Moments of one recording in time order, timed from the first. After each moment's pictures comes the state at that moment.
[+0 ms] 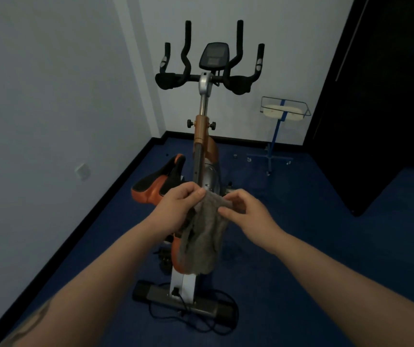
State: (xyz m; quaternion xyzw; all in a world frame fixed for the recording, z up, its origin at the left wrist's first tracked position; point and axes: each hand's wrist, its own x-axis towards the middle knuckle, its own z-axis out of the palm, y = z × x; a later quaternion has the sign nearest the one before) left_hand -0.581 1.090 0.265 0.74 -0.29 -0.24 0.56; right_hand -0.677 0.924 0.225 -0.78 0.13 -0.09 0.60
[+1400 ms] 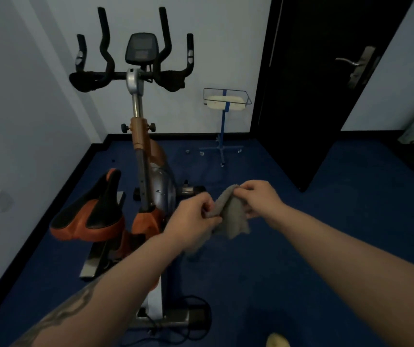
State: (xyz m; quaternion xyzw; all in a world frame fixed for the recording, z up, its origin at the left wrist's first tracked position) left_hand -0.588 0.935 0.205 0.80 -0.46 -0.15 0.37; right_hand -0.696 0.780 0.231 -0.74 0.38 -0.08 0.55
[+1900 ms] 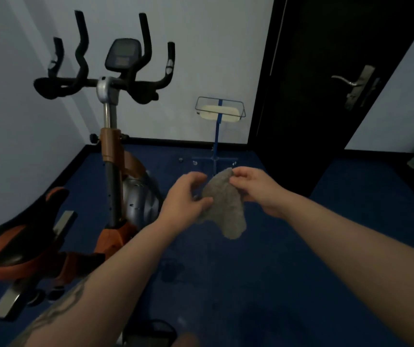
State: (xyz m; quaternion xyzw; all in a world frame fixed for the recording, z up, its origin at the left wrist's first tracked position) left_hand -0.592 0.756 0.226 0.80 -0.39 -0.10 0.44; right_hand -0.697 0.590 0.254 -0.74 0.22 -0.05 0.64
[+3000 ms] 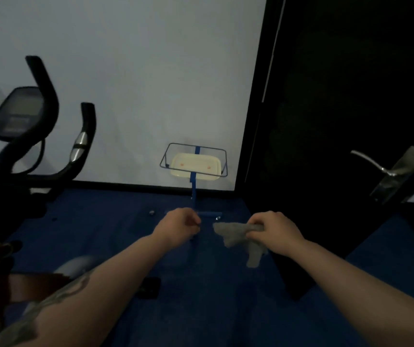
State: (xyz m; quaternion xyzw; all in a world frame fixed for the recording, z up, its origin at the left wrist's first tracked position) left_hand -0.282 0.336 0.192 0.85 -0.37 -0.24 0.30; right_hand -0.464 0.146 0.205 -0.92 0.27 0.02 0.27
